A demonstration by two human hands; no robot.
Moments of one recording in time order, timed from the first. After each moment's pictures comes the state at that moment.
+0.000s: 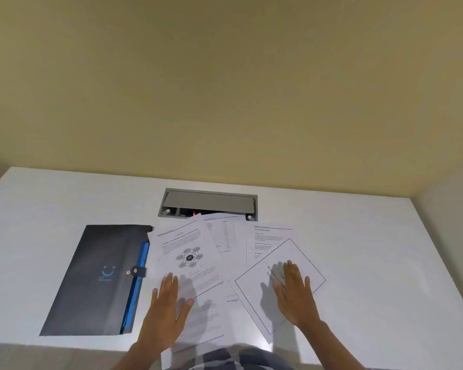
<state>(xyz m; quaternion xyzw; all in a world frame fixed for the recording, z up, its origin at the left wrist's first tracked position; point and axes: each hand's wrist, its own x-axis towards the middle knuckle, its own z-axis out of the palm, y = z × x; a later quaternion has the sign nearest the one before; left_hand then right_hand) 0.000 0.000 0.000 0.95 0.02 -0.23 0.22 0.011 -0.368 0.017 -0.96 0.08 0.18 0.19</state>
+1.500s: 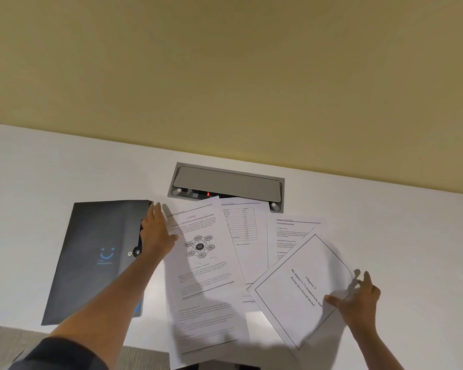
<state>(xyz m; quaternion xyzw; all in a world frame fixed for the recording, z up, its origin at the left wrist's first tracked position) 0.193 0.051 -0.029 0.93 0.20 -0.16 0.25 0.034 -0.452 -0.045 -0.84 0.41 0.09 0.34</state>
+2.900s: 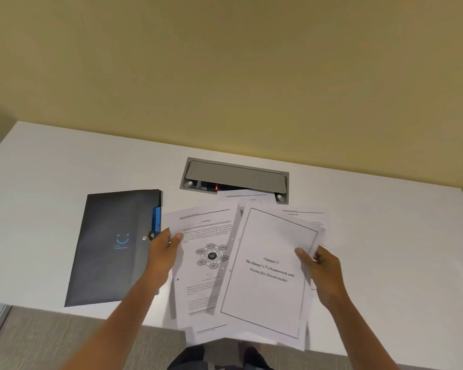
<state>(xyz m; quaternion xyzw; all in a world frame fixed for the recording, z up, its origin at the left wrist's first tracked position) 0.102 0.065 -0.004 0.71 0.30 -0.12 0.62 0.061 -0.335 0.021 -0.72 0.28 0.07 0.63</state>
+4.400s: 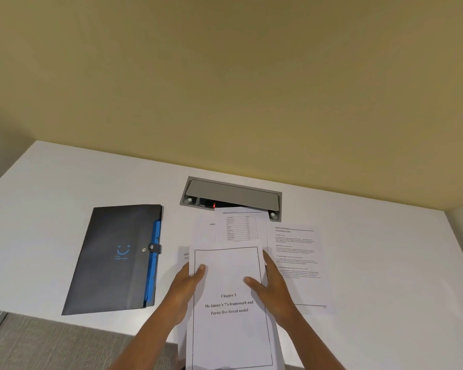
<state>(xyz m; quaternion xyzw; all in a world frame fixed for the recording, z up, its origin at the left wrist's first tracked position) 0.044 0.005 0.034 0.63 0.30 -0.26 0.66 0.043 -0.248 0.028 -0.77 0.14 0.20 0.59</state>
